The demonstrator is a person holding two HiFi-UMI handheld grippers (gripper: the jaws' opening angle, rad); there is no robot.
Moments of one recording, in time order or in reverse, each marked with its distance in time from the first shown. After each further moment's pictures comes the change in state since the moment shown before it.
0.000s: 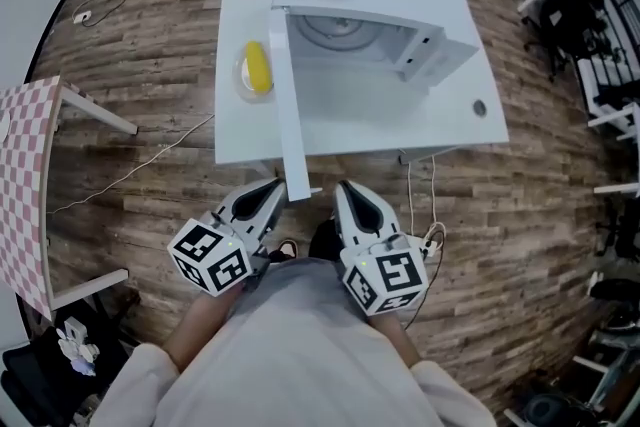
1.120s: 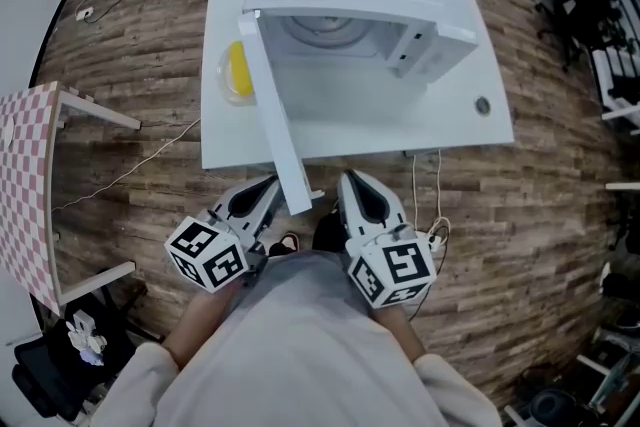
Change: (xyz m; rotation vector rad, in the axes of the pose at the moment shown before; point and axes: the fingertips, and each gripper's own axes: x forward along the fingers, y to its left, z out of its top) left arm 0.053 0.005 -0.003 -0.032 0.053 0.057; right arm 0.016 -0.066 0.019 0.058 0.016 0.014
